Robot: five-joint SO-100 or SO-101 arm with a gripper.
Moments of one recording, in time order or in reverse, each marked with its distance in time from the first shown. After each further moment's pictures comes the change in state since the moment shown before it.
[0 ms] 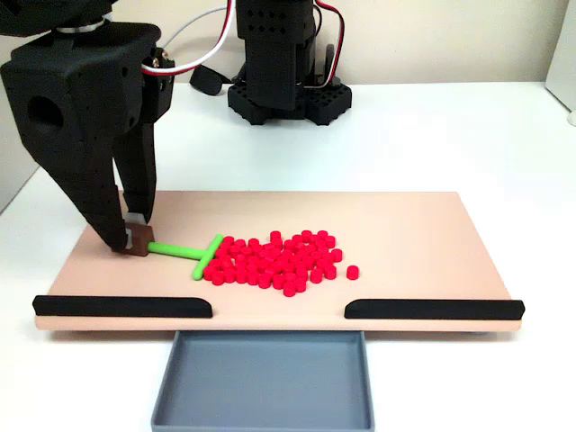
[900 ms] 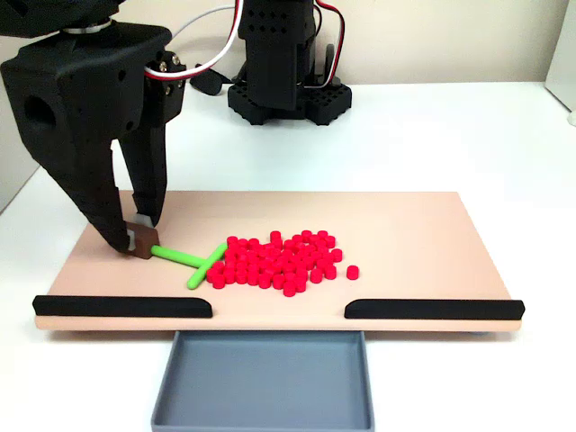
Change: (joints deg) arm -0.5 0.1 0.0 0.0 10.0
